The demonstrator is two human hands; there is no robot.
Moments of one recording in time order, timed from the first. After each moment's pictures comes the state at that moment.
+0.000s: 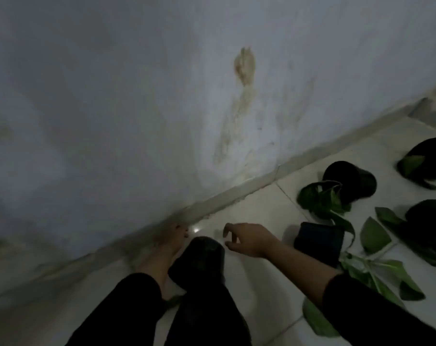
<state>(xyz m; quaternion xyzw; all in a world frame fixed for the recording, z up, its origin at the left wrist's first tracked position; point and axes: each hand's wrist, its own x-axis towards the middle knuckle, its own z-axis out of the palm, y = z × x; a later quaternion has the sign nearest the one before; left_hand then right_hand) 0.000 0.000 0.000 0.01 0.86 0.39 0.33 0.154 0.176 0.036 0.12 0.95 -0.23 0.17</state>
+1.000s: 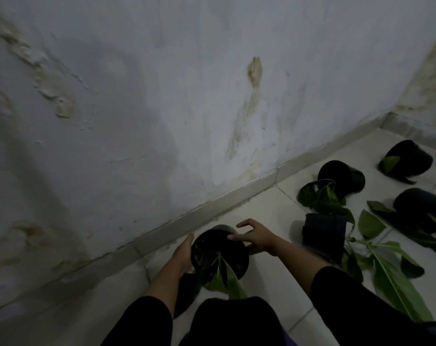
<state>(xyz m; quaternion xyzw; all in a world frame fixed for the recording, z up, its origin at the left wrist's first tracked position) 0.047 -0.063 0.030 -0.05 0.72 0.50 0.48 0.161 0.127 0.010 0.39 0.68 -0.62 0.07</state>
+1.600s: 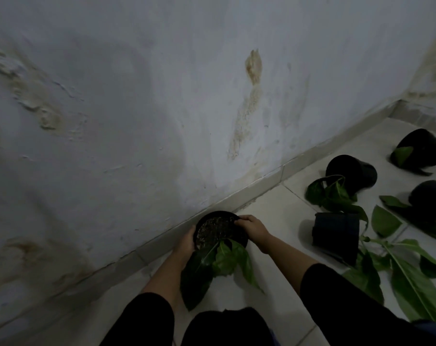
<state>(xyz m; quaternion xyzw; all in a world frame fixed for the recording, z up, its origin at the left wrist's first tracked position) 0.013 -0.042 0.025 -0.03 0.73 0.52 0.45 0.118 0.123 -0.004 0.43 0.63 -0.64 -0.06</state>
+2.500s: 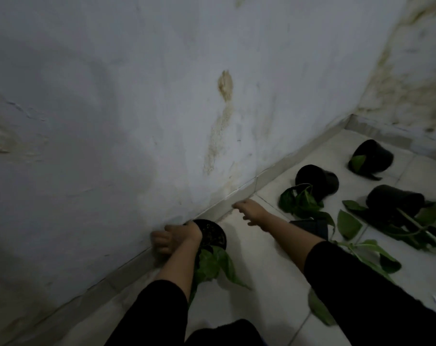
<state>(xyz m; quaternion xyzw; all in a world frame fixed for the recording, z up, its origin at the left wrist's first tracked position) 0.011 0.042 0.049 -0.02 0.91 0.31 0.26 0.127 0.192 0.072 0.46 0.71 -0.54 -0.03</state>
